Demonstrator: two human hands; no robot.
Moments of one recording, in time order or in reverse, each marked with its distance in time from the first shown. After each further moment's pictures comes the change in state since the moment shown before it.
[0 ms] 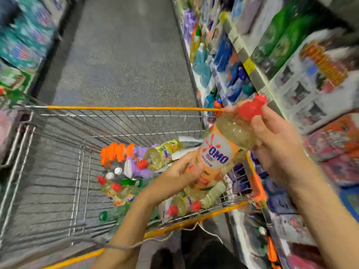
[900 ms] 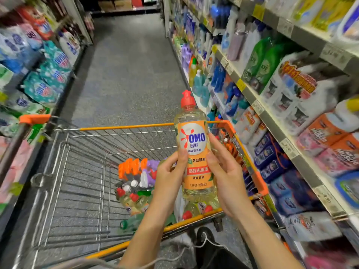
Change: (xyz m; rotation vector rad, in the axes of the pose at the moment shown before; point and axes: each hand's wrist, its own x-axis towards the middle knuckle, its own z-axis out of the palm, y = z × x) left_hand -0.071 0.049 0.017 -0.226 0.478 0.111; right_hand -0.074 0.019 0.109 0.230 0.258 0.096
